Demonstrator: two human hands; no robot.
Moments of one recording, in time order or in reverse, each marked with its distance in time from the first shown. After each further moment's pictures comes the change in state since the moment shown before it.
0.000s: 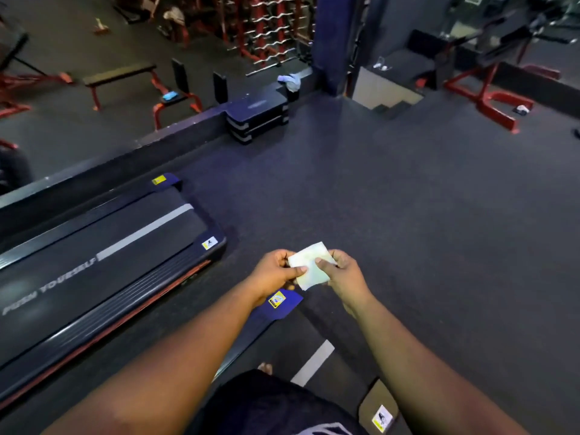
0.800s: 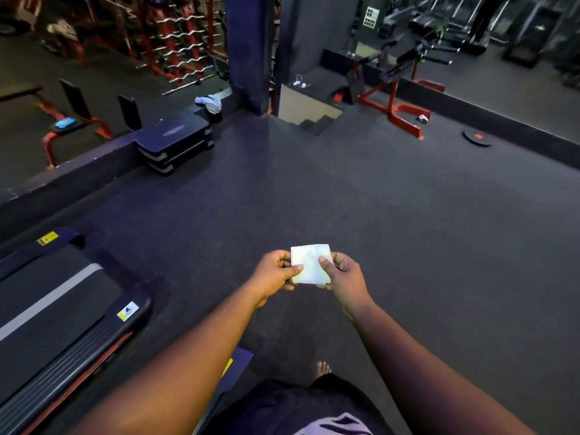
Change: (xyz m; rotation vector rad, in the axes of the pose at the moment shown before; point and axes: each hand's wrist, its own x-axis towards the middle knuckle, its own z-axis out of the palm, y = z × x) left_hand 0.242 0.106 0.110 0.086 -0.208 0.082; right_hand 0.173 -0.066 -0.146 0.016 0.307 -0.067
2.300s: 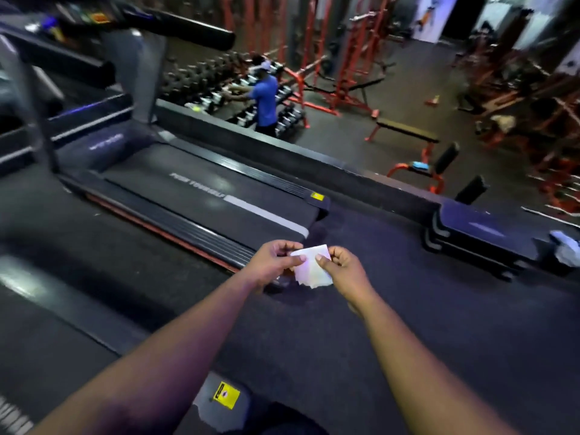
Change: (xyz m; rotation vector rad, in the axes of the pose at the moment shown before) left_hand 0.107 -0.161 -0.228 -0.491 1.251 0.201; right_hand 0.292 0.061 0.377 -0.438 -1.450 -0.327
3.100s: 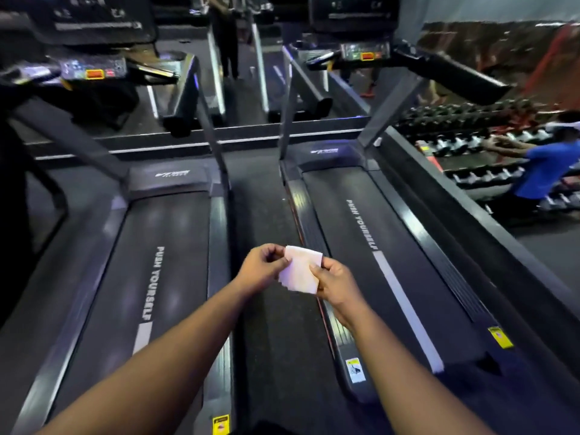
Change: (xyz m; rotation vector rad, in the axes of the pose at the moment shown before) left_hand 0.094 0.056 -0.163 0.097 1.181 0.031; right_hand 0.306 -0.084 0.187 0.155 -0.994 0.099
